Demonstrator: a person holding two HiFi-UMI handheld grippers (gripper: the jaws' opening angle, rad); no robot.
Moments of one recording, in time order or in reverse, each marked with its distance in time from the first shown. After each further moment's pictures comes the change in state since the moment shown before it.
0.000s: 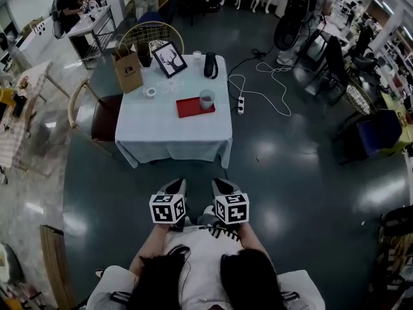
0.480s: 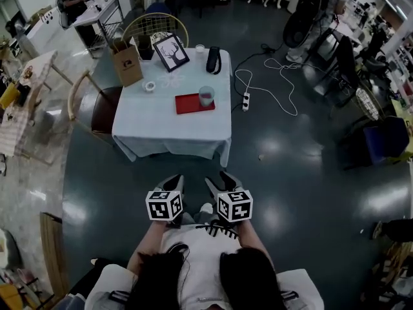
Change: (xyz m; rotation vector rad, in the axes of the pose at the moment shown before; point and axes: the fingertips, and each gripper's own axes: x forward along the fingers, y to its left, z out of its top) left arm 0.029 -0.016 0.007 -0.039 0.001 0.052; right arm 0.009 -0.036 0.017 0.016 -0.035 0.124
